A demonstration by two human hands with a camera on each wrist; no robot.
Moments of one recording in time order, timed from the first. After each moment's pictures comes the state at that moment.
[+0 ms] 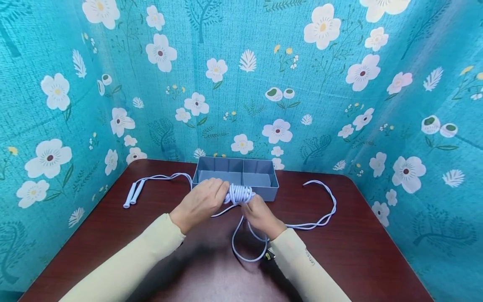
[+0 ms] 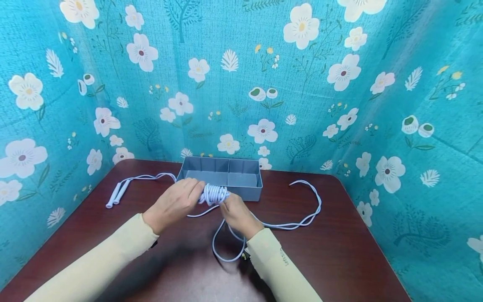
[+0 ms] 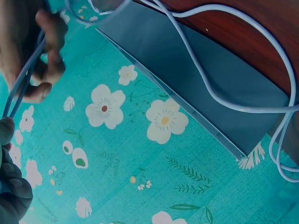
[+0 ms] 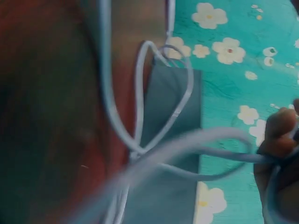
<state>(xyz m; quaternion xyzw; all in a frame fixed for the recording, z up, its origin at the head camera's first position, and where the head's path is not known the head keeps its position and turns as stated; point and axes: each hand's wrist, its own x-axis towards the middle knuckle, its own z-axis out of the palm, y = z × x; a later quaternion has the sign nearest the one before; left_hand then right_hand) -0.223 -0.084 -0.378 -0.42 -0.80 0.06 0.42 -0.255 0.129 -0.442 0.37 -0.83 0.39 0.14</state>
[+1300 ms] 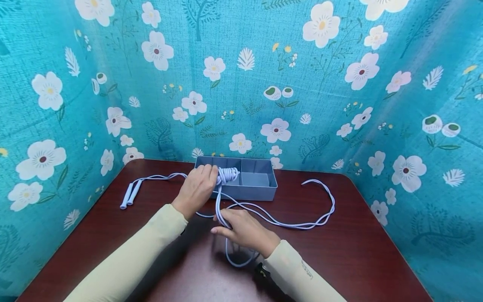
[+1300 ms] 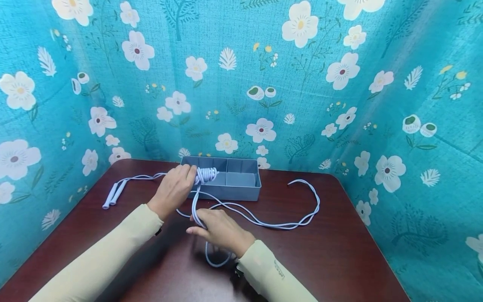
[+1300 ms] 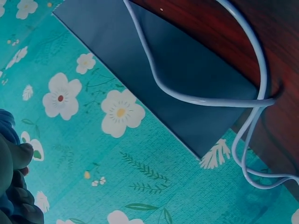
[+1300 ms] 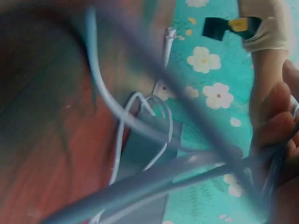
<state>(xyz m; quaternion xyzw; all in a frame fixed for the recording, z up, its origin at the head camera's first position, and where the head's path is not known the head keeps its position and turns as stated) -0.272 -0.095 -0.398 -0.29 -0.87 0.07 0.40 -0.212 0.101 -0.429 0.45 -0.85 0.26 0.08</state>
